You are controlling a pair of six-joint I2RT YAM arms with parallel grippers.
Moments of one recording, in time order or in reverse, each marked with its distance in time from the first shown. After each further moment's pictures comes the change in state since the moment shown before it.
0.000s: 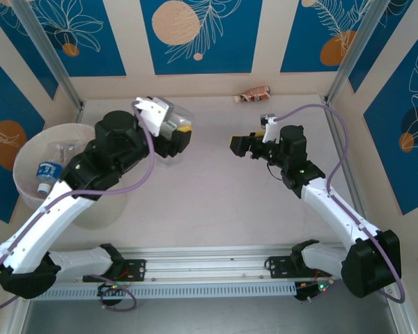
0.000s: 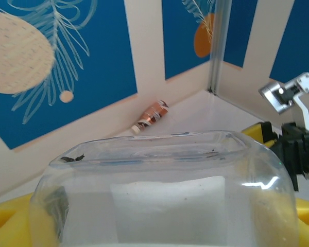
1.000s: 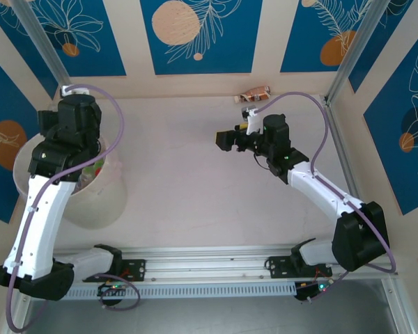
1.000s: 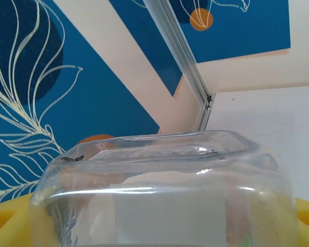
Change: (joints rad) left arm 0.479 0.048 0.156 -0.409 -0.694 0.068; right arm 0.065 0.200 0.137 0.040 -0.003 -0.072
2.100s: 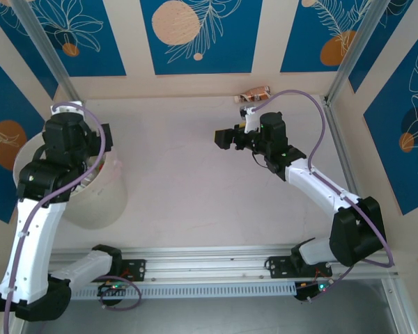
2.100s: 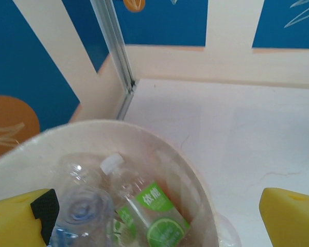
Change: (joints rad) left arm 0.035 -0.139 -0.124 -0.051 0.344 -0.262; right arm 0.005 0.040 0.030 -0.030 0.031 -0.003
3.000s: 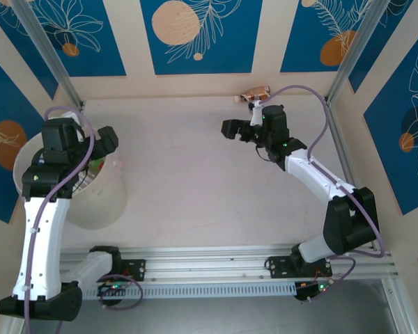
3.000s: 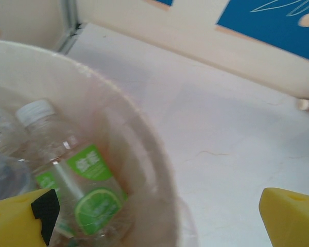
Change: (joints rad) left arm 0.207 -0.032 -0.127 0.064 0.435 -0.204; right arm -0.097 0.099 0.101 -0.113 0.084 0.117
